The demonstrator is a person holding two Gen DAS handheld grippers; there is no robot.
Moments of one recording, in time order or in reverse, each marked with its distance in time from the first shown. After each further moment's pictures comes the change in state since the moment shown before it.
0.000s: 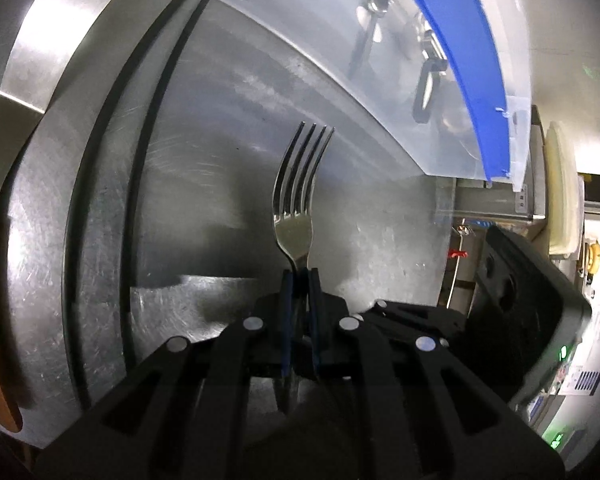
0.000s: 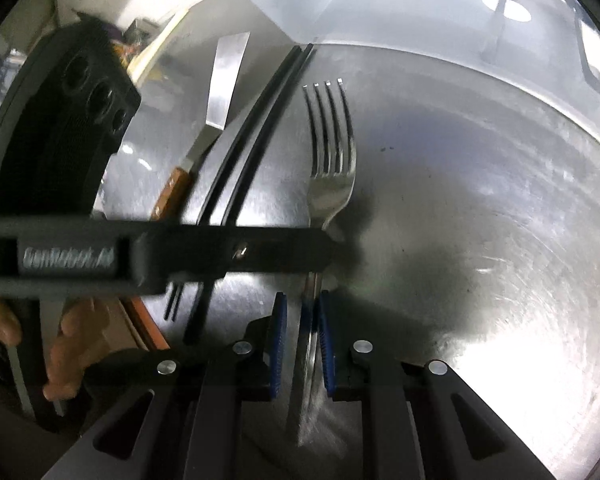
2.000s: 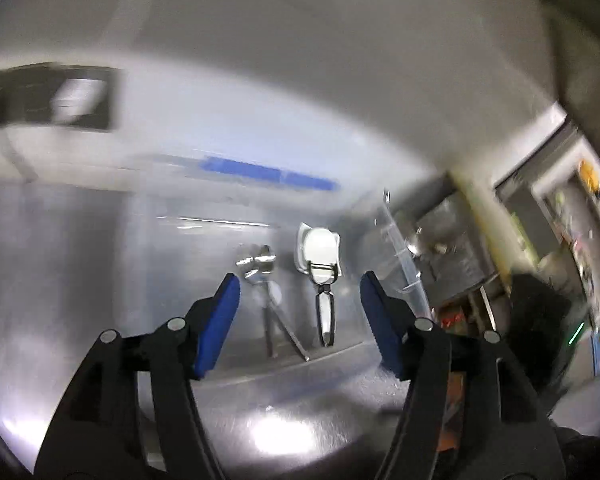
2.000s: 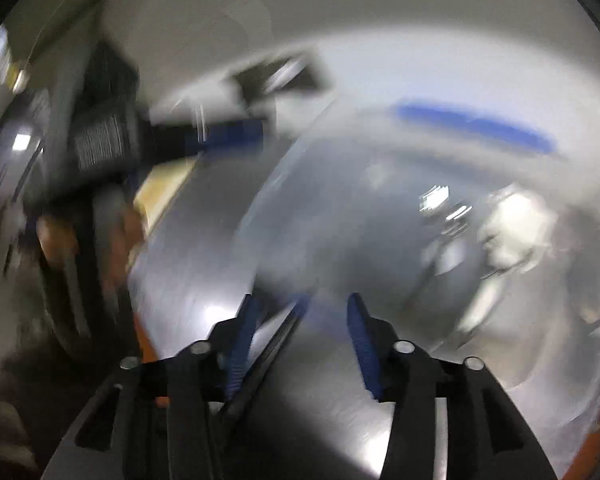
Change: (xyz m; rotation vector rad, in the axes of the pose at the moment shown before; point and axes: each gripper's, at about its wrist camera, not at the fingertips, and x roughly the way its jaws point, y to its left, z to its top) left arm -0.194 -0.146 0.116 0.470 -0.458 0.041; right arm -0.189 0.041 0.064 -0.134 -0.277 -0.056
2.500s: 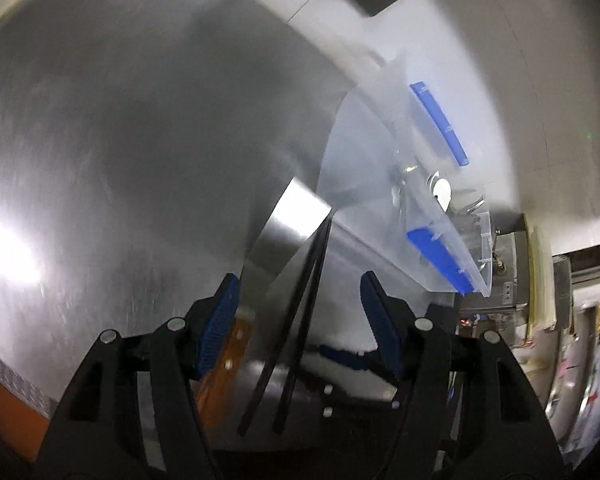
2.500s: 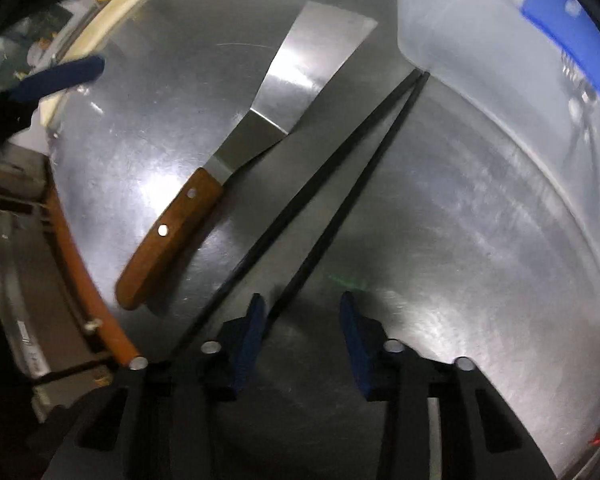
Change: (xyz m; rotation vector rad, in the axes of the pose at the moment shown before) left arm -0.063 0.134 -0.186 -0.530 0.098 0.142; right arm 0.203 0.071 -0.111 -0.100 0.425 -0.251
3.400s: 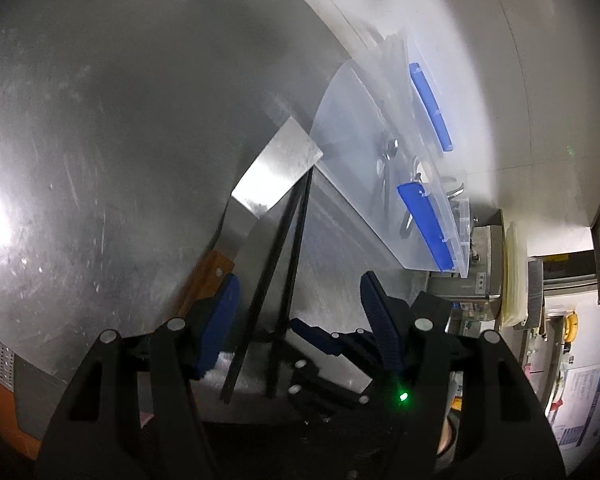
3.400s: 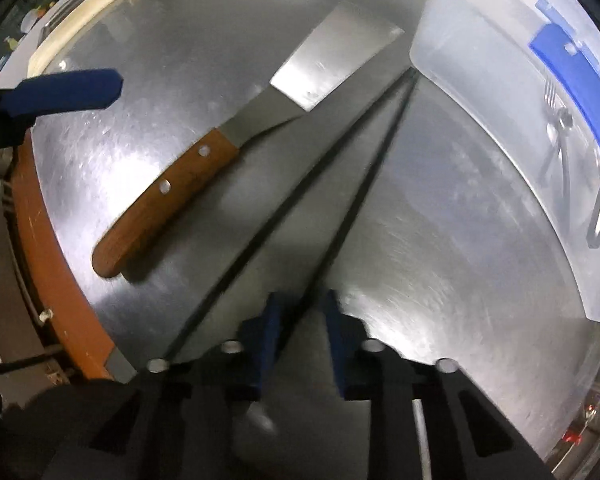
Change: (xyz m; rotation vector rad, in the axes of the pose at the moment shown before) left arm 0.012 0.013 -0.039 -0.077 0.059 -0.116; right arm 0.011 0.027 -0.054 -0.063 -0.031 -0.153
